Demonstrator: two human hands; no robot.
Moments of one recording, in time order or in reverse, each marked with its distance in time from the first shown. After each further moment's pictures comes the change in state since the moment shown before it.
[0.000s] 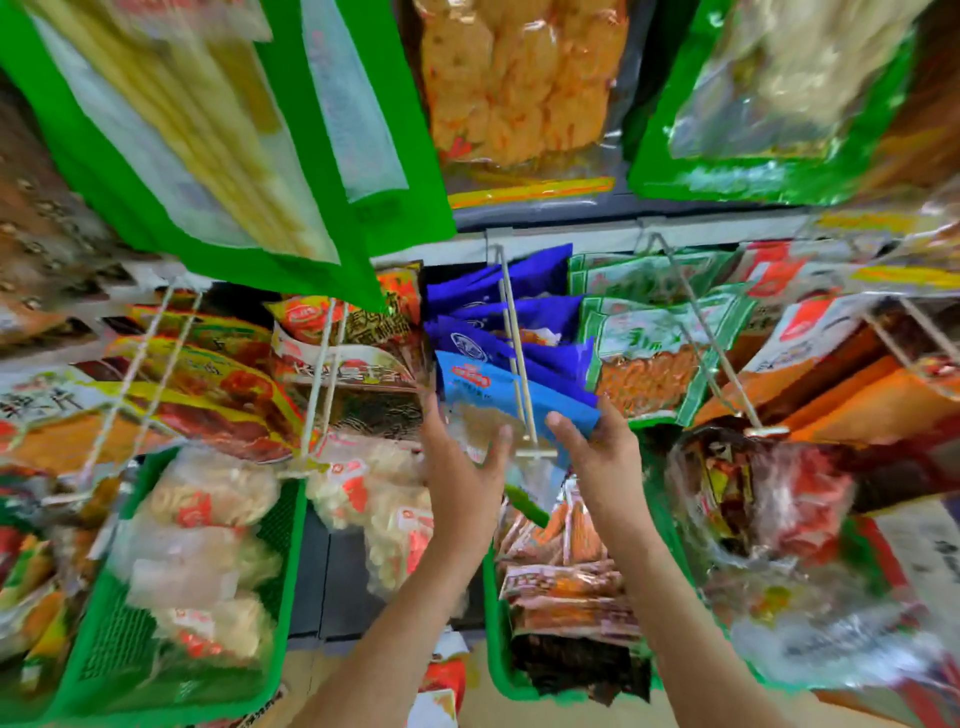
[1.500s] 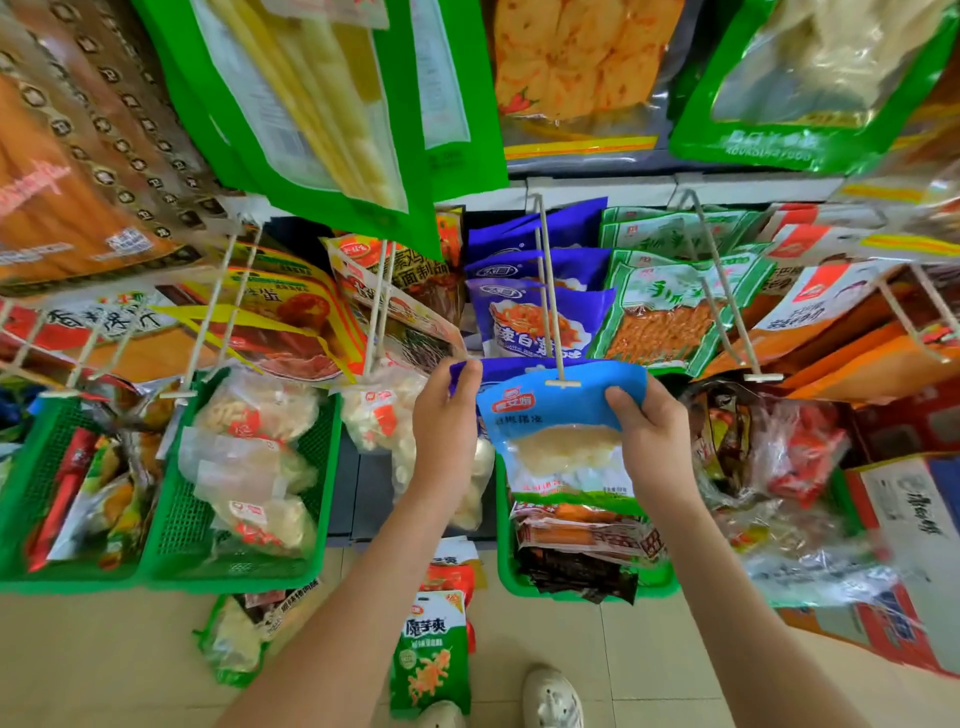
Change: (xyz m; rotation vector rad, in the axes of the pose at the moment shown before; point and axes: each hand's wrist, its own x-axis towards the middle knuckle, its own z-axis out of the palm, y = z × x) left_hand -0.023 0.055 -0.063 -0.281 -0.028 -0.356; right_hand -0.046 -0.044 -0.032 -0.020 -0.083 0.124
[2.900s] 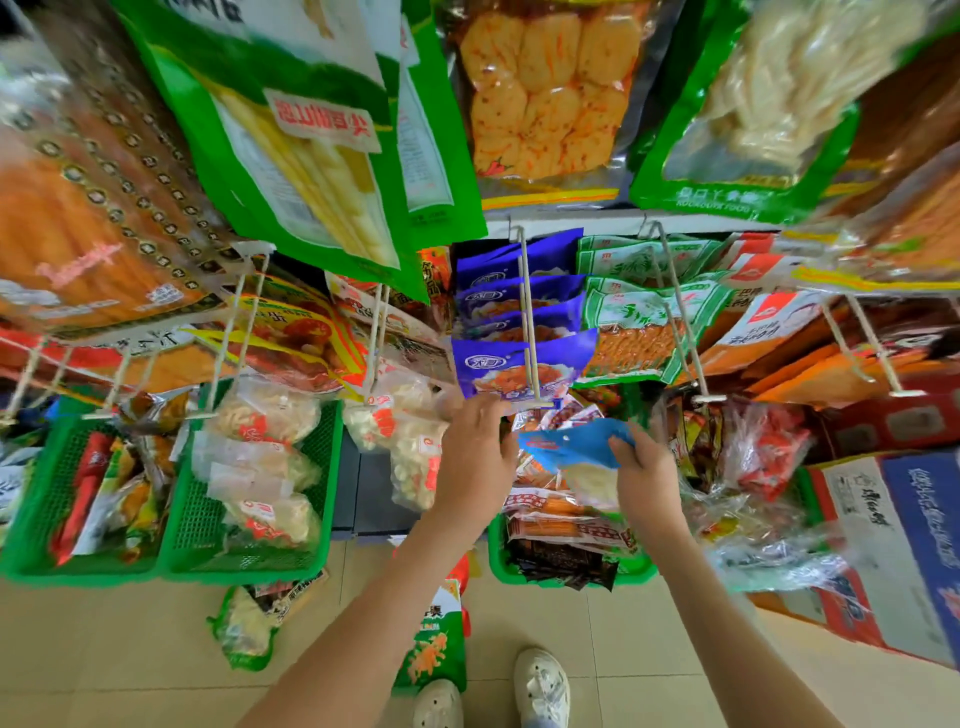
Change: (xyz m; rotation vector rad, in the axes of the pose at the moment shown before) left_hand -0.027 -0.006 0.011 0.839 -0.191 0.551; right_hand -0.014 0.011 -0.032 -0.359 0.027 0.207
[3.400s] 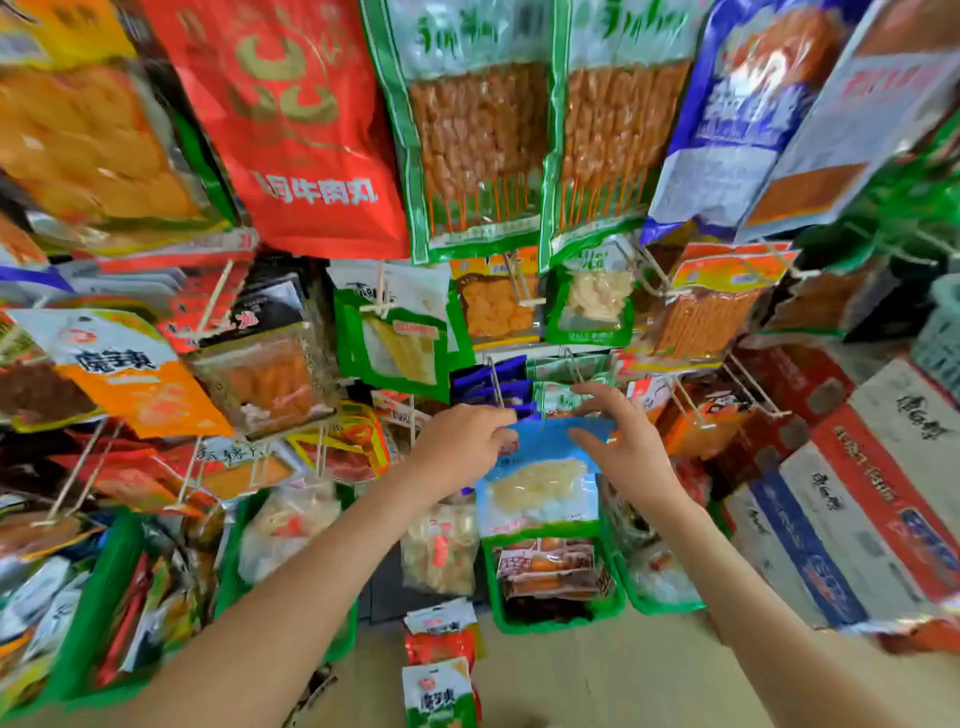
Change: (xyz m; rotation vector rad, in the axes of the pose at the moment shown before) left_hand -0.036 0.156 -0.251 0.267 -0.366 0.317; right_hand -0.181 -0.201 -0.108 -0.145 0.089 -0.547
